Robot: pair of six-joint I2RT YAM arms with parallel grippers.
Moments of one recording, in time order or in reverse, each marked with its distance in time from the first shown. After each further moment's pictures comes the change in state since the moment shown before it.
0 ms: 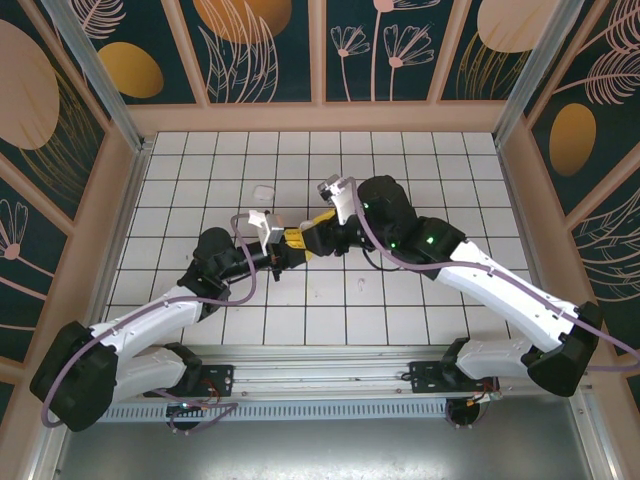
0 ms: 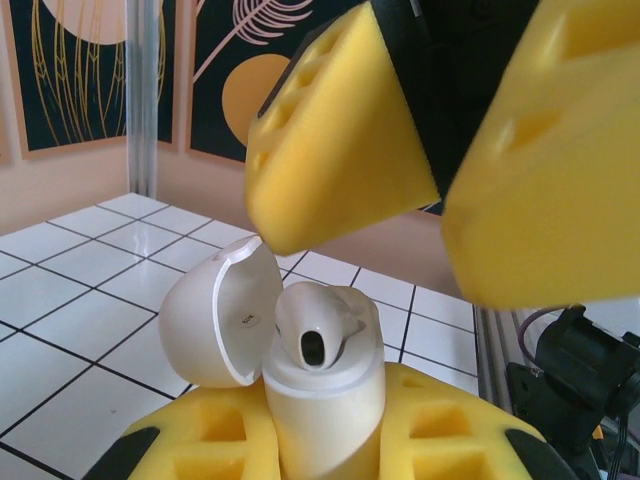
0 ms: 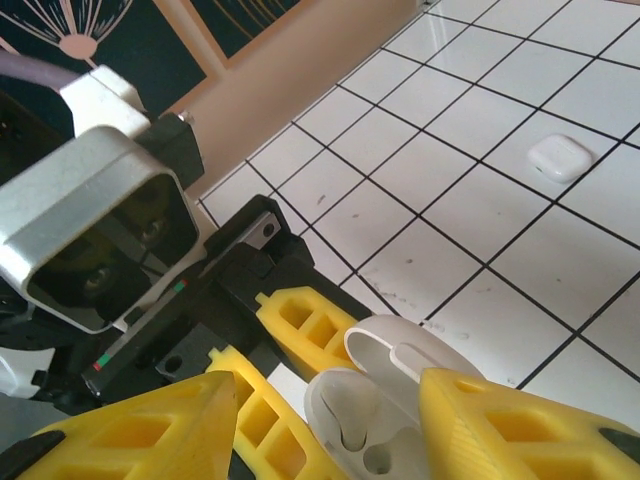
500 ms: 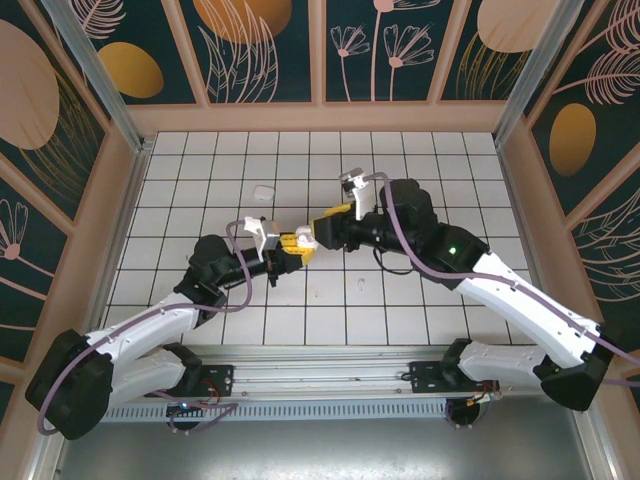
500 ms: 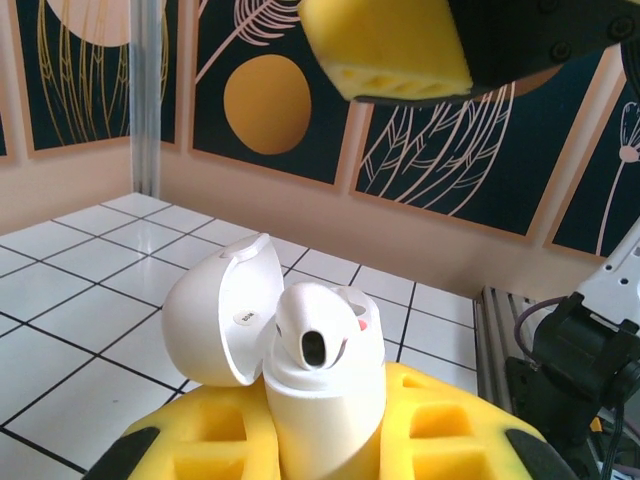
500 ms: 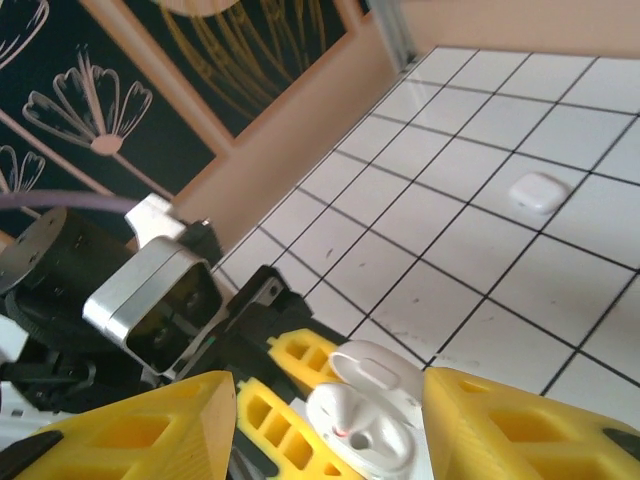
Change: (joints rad) left arm 0.000 -0.056 -0.065 0.014 -0.019 0.006; right arm -0.002 -0.123 -0.043 0.047 0.092 0.136
